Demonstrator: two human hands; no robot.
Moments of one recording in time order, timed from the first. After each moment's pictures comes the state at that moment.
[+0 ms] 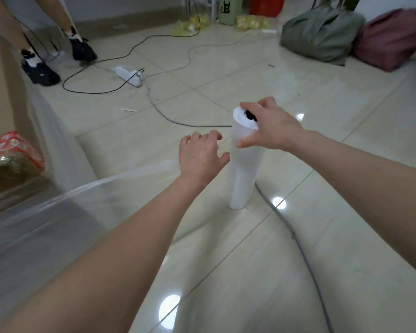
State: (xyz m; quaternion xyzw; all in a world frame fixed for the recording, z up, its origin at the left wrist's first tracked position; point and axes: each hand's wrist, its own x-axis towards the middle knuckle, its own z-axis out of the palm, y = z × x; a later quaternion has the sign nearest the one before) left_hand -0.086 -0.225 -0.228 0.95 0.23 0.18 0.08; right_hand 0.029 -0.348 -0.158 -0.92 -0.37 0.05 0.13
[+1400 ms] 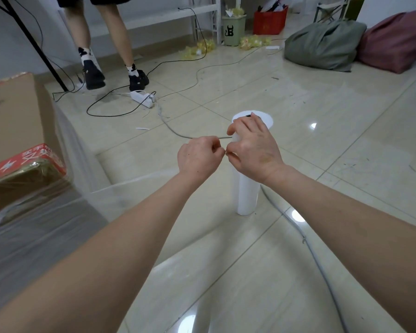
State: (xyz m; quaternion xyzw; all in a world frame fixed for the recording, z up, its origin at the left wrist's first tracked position) left_hand -0.099 -0.241 -0.192 0.93 0.29 0.18 0.15; right_hand -0.006 -0.352 -0.208 -0.75 -0.55 -0.33 0.16
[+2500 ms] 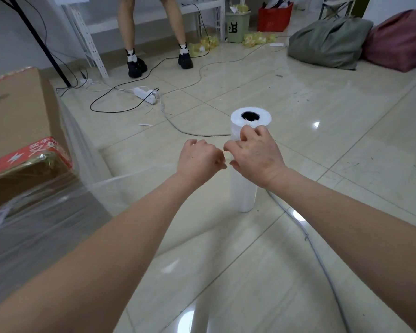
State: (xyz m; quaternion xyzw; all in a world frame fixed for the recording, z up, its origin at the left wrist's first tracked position) left_hand -0.110 -0.223 -0.208 0.99 0.13 0.09 -0.02; right_hand -0.024 -0.351 -0.212 -0.77 -0.53 -0.35 -0.01
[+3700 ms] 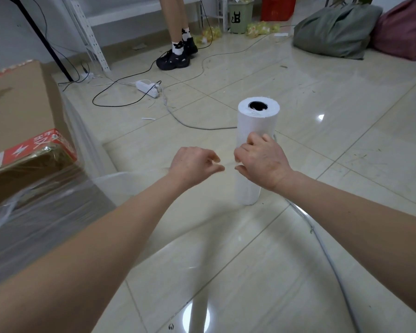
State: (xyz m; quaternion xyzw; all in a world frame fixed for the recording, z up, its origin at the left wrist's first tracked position) left_hand -0.137 -0.210 -0.221 0.98 0.18 0.07 0.11; right_hand -0.029 -0.358 -0.234 -0.78 -0.56 -0.28 0.01
